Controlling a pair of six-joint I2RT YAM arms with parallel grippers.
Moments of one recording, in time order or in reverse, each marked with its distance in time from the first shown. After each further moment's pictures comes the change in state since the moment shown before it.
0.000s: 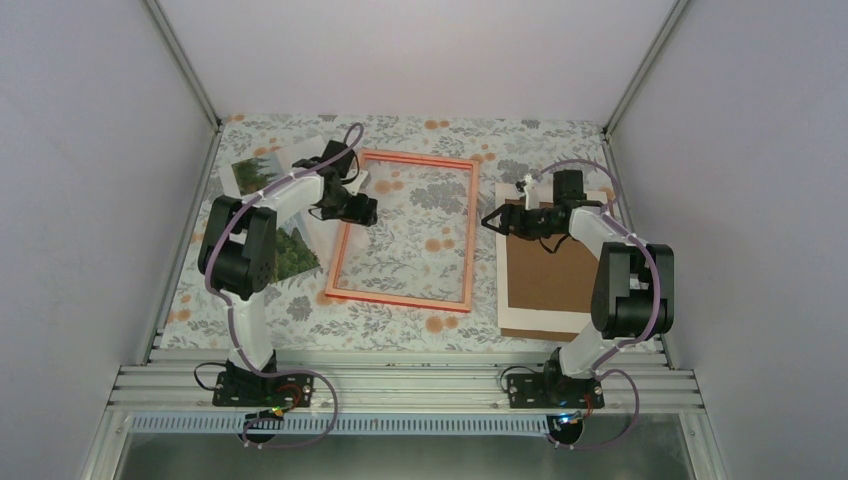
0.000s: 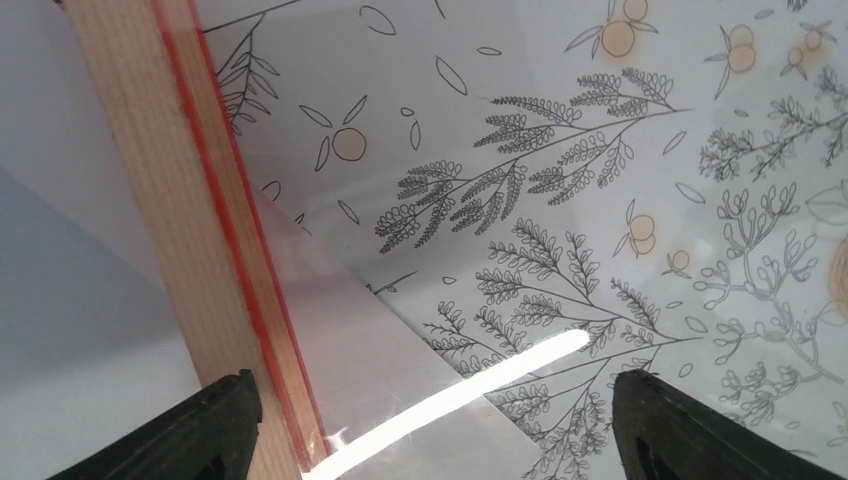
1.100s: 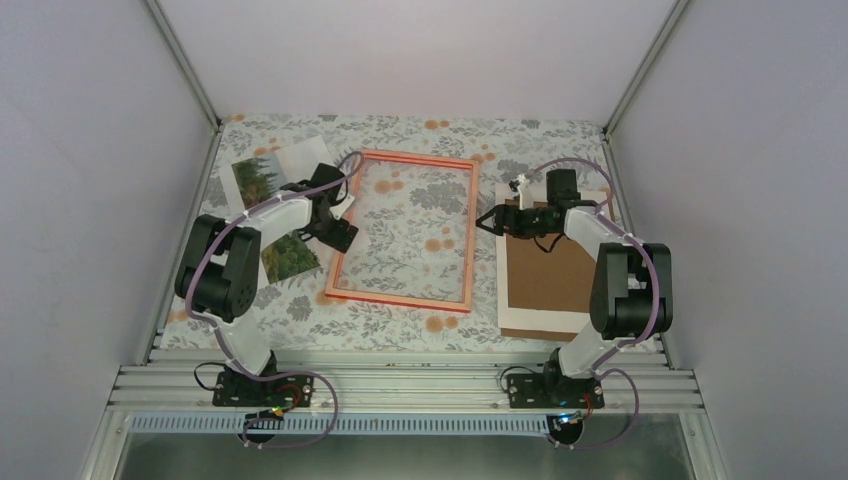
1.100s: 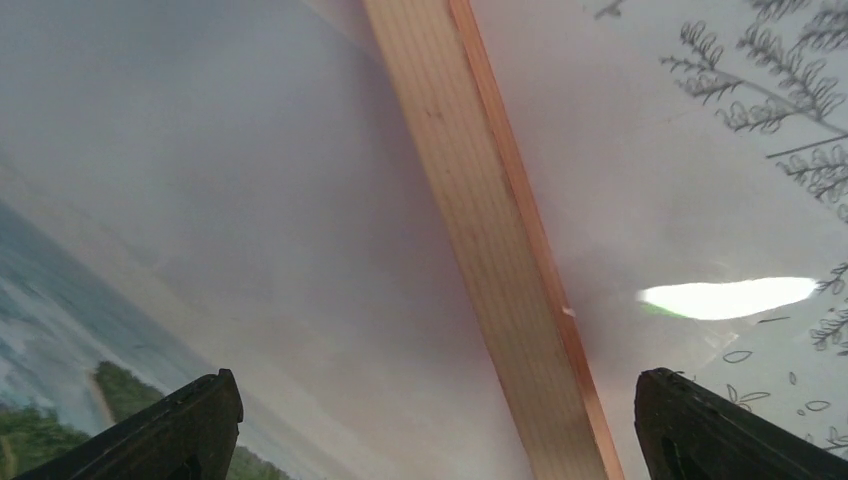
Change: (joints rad) left arm -0.002 -0.192 -0.268 0.050 -0.311 0.216; right arm 0.039 0.000 -0.001 0.023 0.003 -0.001
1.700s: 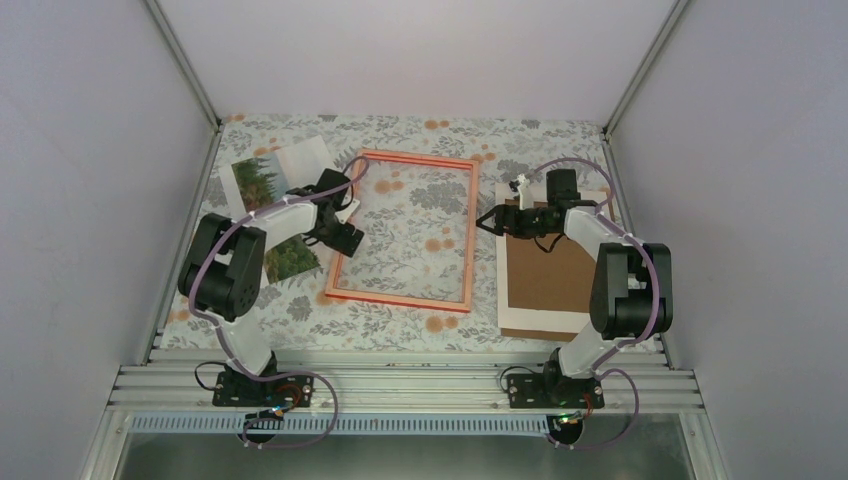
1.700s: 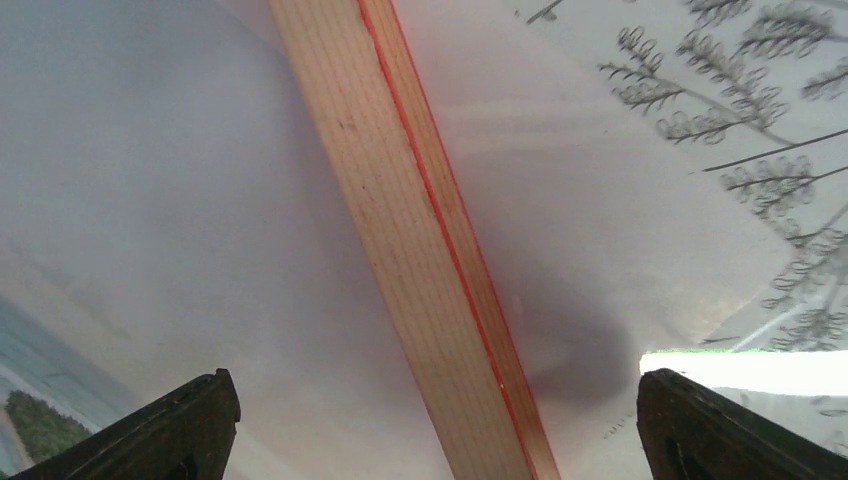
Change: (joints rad) left arm -0.029 0.031 -0.039 0.057 0.014 -0.036; right arm 0.000 0.000 0.000 0.000 0.013 -0.001
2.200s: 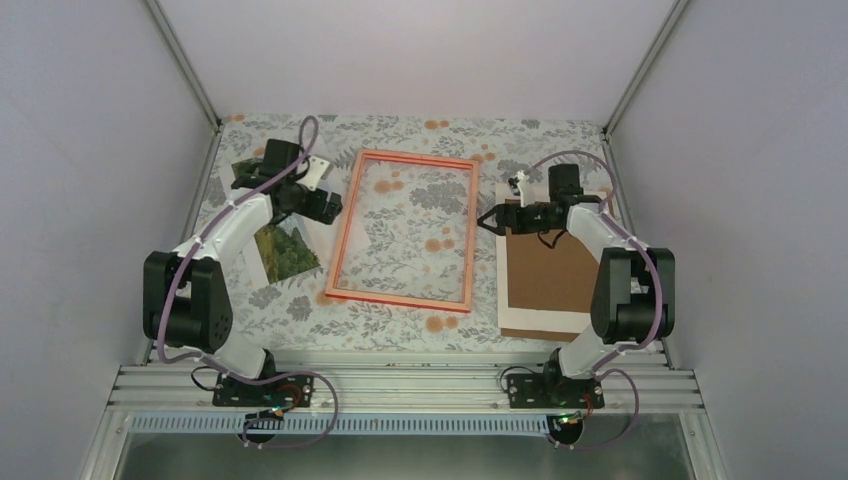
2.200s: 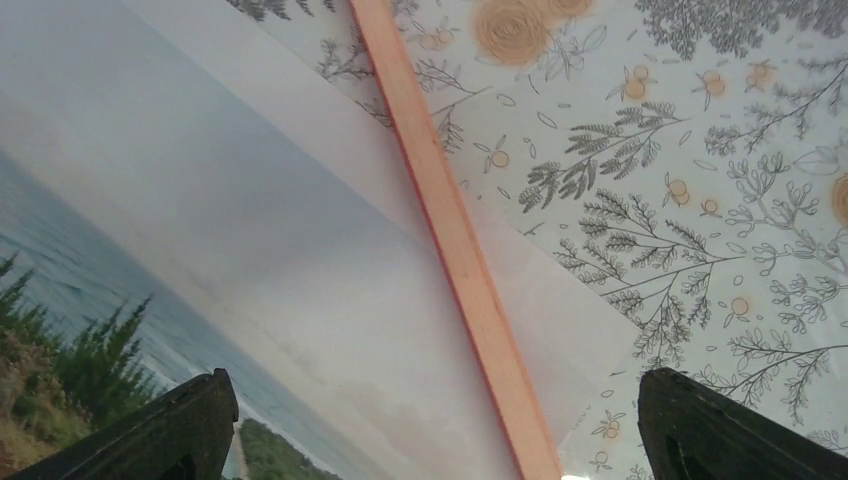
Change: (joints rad) left arm 0.154 -0.243 0.051 0.002 0.222 0.080; right arm 0.001 -0.021 0.032 -0.054 0.016 -0.100
